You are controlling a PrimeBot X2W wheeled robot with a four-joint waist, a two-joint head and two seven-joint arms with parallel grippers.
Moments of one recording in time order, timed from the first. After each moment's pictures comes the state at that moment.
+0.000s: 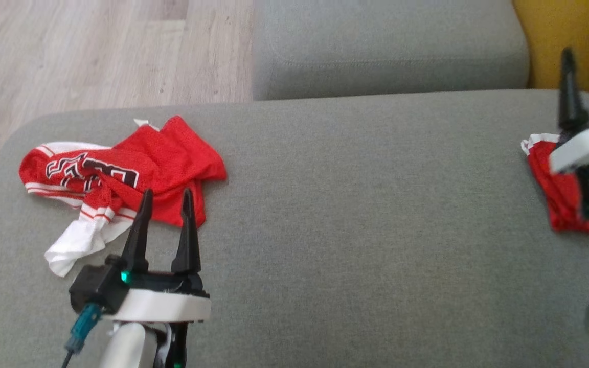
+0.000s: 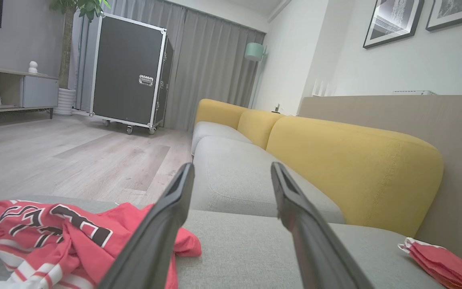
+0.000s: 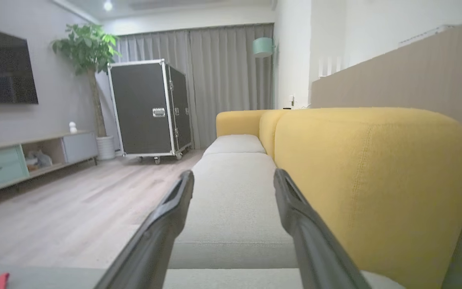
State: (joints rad) left arm -0.11 0.05 -0.19 0.19 -0.33 -0.09 -0.25; right arm -0.64 -0.37 0.15 0.71 0.38 0.13 -0.25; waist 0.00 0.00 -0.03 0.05
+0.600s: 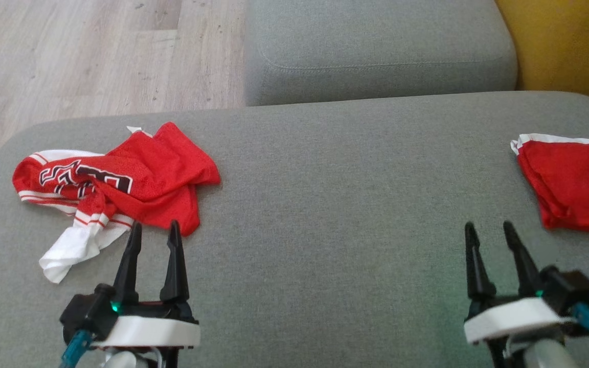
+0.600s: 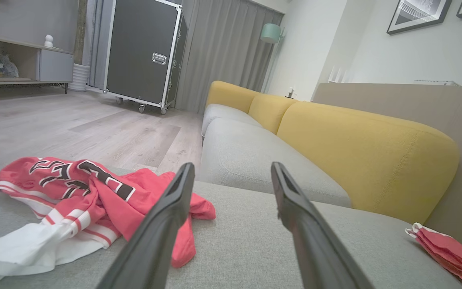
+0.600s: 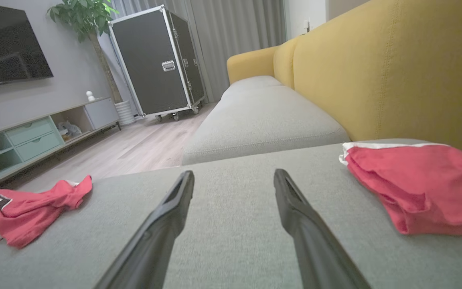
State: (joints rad) left arm -0.02 0.05 -0.15 0.21 -0.37 -0.10 -0.25; right arm -0.02 -0.06 0.04 0.30 0.23 0.13 -0.25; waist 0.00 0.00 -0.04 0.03
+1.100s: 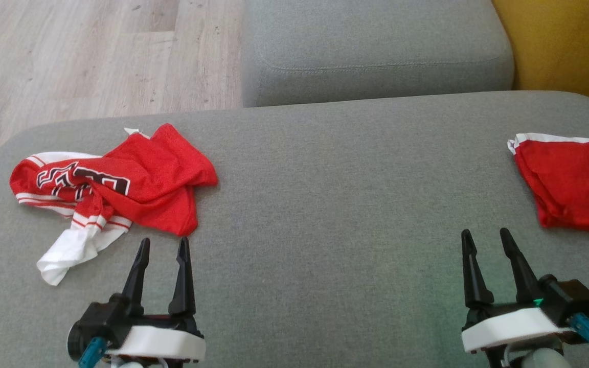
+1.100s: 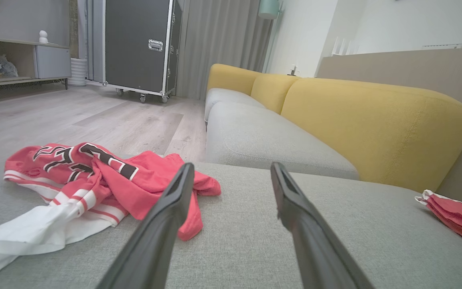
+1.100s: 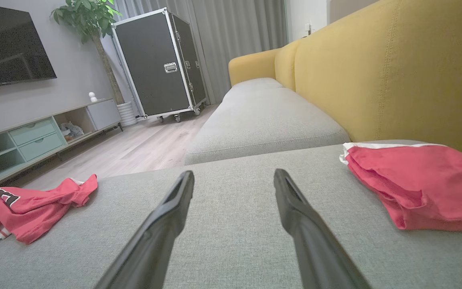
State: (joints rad) left arm -0.01 0.05 -0.16 0.26 -0.29 -0.08 -0.25; right arm 0.05 -0.05 0.05 0.24 0.21 0.13 -0.25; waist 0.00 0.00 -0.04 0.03
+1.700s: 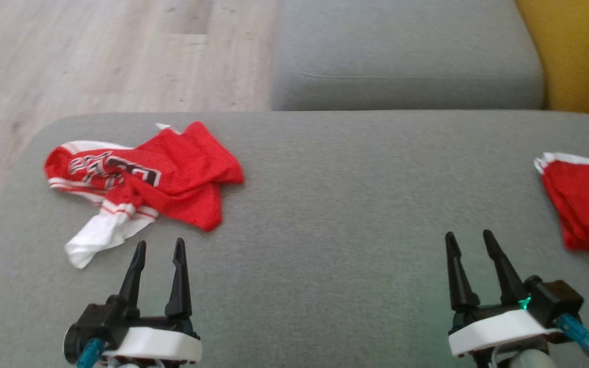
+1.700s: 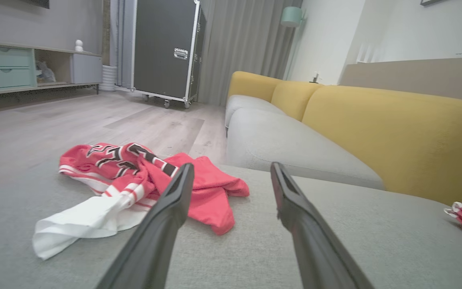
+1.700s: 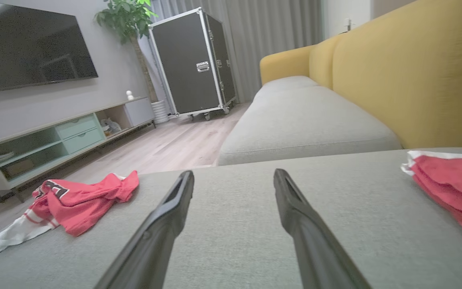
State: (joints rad) left arm -0.01 0.05 -0.14 0.27 -0.28 -0.08 -0.25; right arm 0.05 -0.05 0.10 0.24 0.23 0.13 -0.25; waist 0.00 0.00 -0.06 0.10
